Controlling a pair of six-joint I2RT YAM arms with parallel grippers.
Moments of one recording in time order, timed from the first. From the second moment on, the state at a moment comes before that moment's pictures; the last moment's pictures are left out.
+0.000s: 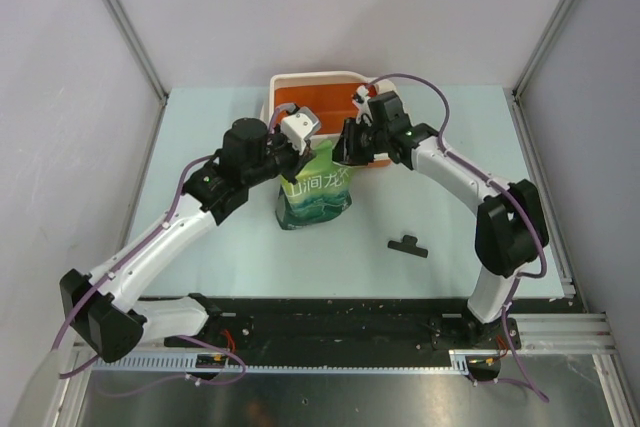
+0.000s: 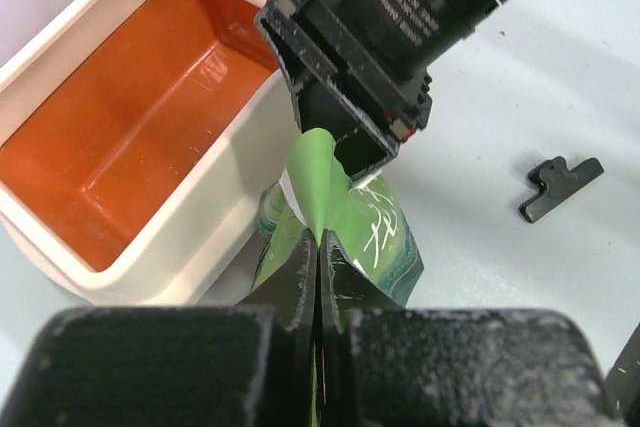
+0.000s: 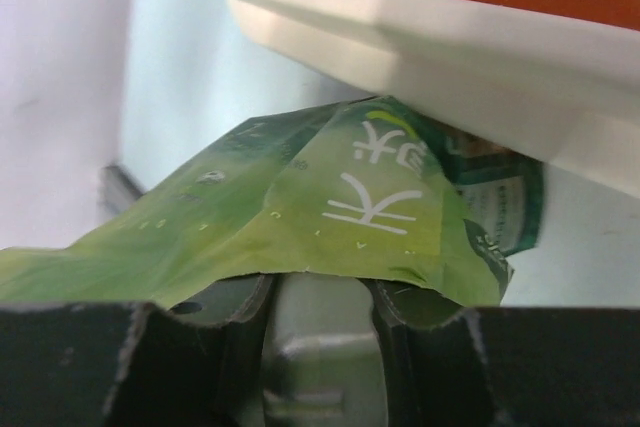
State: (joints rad) left arm -0.64 1.20 1.16 -0.29 0.18 0.18; right arm 0.55 1.77 1.48 -0.38 -0.35 0.54
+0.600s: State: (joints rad) left arm -0.64 1.14 1.16 -0.37 0.13 0.43; right arm 0.30 1.80 1.42 -0.16 -0.90 0.97
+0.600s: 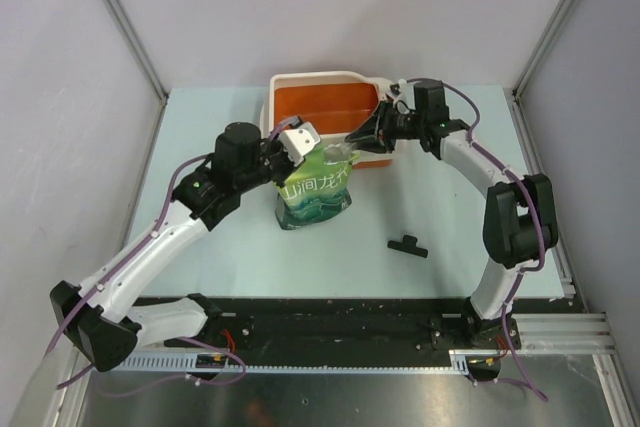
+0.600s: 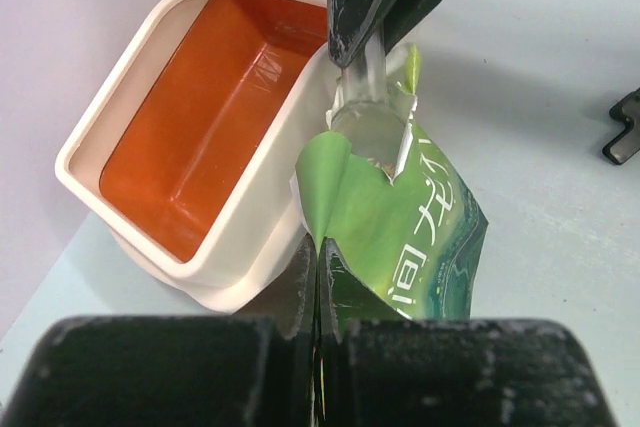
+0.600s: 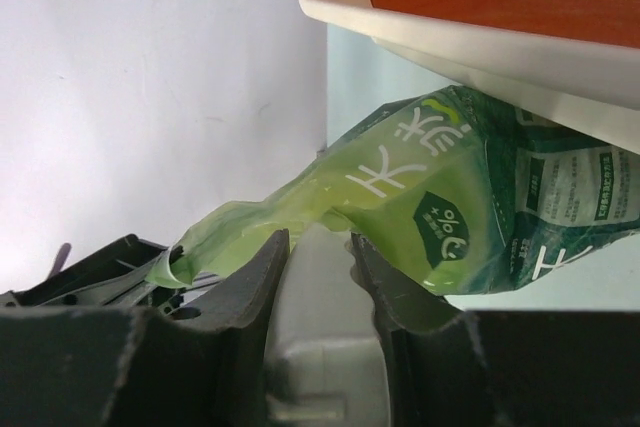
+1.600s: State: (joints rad) left arm -0.66 1.12 1.16 -0.42 0.13 0.58; right arm 0.18 1.85 1.27 0.29 -1.19 1.27
